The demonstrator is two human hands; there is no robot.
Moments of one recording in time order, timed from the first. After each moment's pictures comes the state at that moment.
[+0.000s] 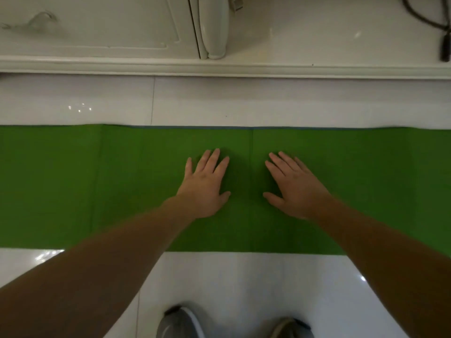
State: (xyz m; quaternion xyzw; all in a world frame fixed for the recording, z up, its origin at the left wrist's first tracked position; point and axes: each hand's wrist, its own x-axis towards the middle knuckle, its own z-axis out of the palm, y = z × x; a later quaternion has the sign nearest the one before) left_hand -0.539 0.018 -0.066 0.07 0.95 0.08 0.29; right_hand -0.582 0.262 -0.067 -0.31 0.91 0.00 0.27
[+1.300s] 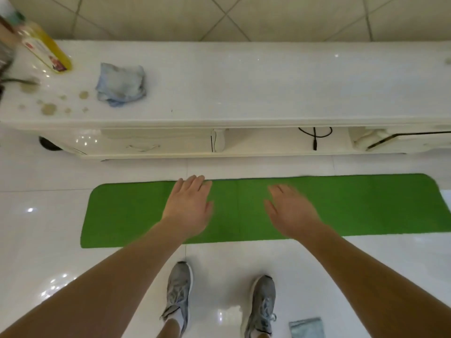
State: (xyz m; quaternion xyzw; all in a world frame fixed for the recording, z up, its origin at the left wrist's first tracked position) left_hand -0.510 -0.025 0.417 0.07 0.97 0.07 0.21; right_hand -0.537 0.222 0.428 -0.14 0.95 -0.07 0.27
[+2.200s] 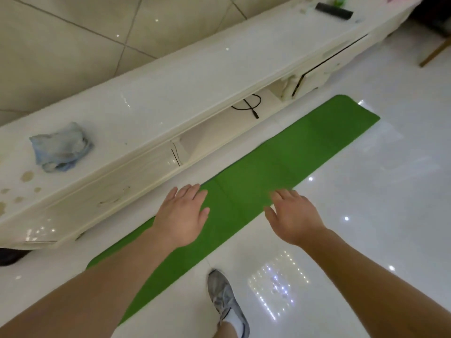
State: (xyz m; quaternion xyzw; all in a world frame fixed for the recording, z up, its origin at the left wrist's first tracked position) left_hand -0.495 -0.087 0.436 0.35 0.91 0.01 0.23; right_hand -0.376 0.150 0.455 0.14 0.97 -0.08 0.20
